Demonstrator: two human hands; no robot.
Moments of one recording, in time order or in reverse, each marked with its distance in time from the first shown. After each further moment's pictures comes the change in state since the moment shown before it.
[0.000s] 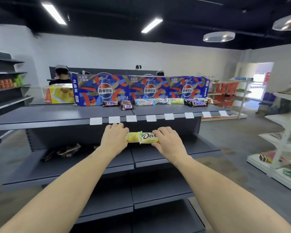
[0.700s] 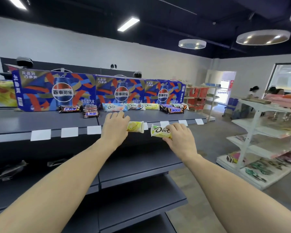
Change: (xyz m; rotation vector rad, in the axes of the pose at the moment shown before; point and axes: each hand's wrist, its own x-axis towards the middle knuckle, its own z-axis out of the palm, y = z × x) left_hand 0.162 0.093 0.027 -0.130 0.240 0.071; right_hand 0.024 0.170 0.003 -0.190 -0.075 0.294
